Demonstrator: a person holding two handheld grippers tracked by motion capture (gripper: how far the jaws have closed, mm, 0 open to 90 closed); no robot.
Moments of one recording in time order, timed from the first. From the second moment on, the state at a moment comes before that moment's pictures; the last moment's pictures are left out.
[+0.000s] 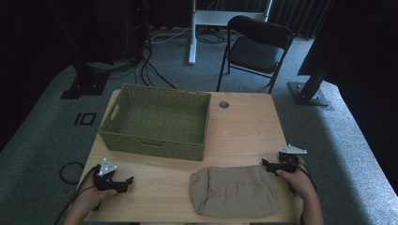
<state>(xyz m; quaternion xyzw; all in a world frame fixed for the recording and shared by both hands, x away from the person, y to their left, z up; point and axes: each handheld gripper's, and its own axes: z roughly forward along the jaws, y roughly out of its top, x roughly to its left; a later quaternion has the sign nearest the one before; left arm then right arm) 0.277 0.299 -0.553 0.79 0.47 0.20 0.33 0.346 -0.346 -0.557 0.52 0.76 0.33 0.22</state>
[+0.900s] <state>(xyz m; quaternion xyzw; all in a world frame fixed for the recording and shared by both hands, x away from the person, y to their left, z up) 0.289 0.334 -0.521 0.77 0.50 0.21 0.35 0.356 -0.335 -0.510 0.52 0.73 0.37 0.23</state>
